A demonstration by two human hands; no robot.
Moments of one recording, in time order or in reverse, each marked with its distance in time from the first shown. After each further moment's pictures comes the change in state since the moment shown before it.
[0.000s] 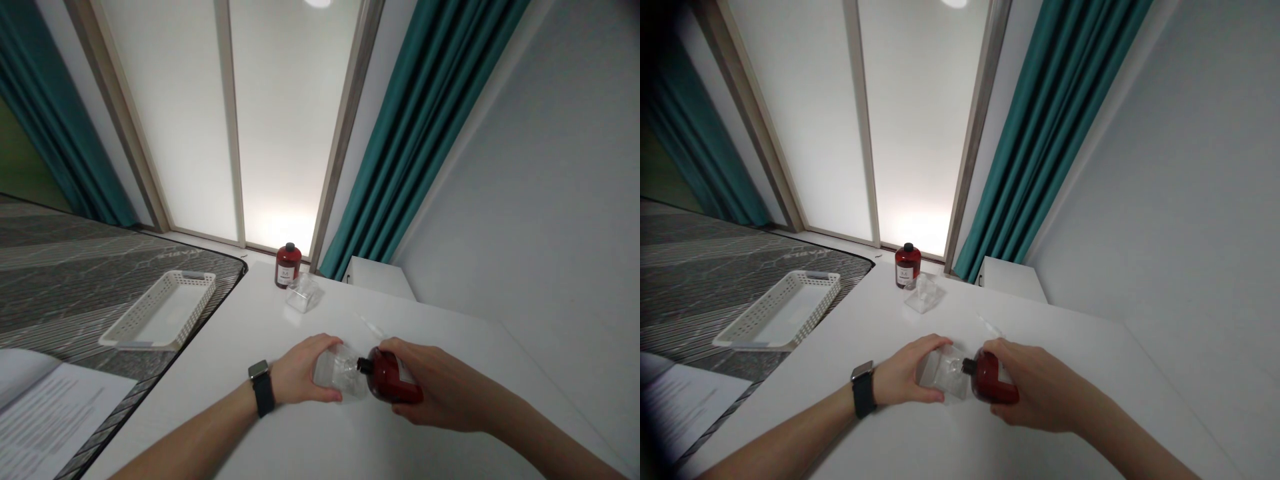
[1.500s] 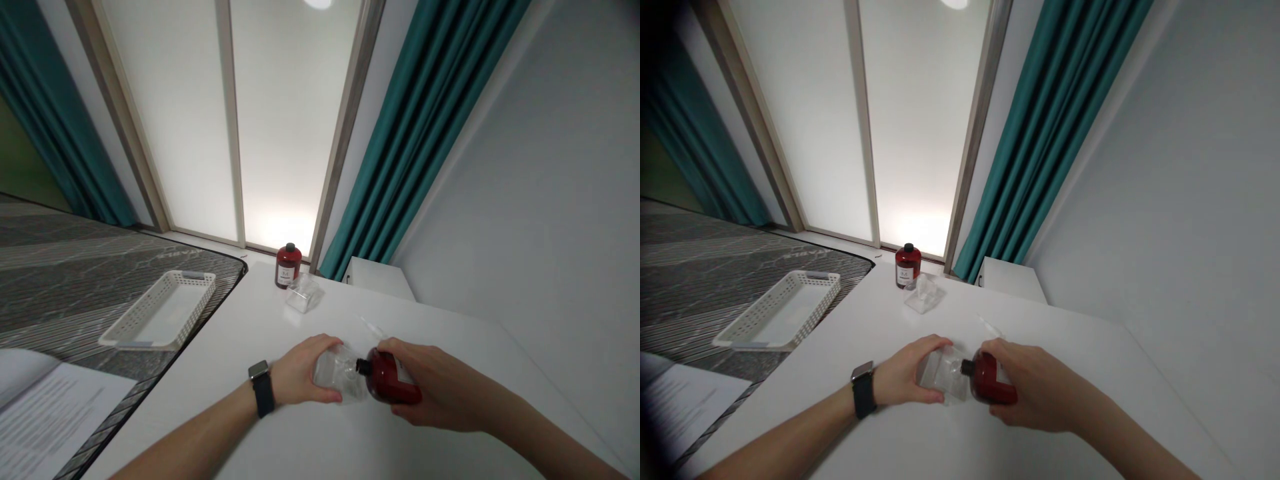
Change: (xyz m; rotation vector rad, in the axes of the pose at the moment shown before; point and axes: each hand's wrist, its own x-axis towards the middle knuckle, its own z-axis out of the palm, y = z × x) left_hand 0.001 0.000 0.000 -0.007 -0.001 0.021; right_hand 0.001 -0.001 -0.002 0.000 -0.014 0.001
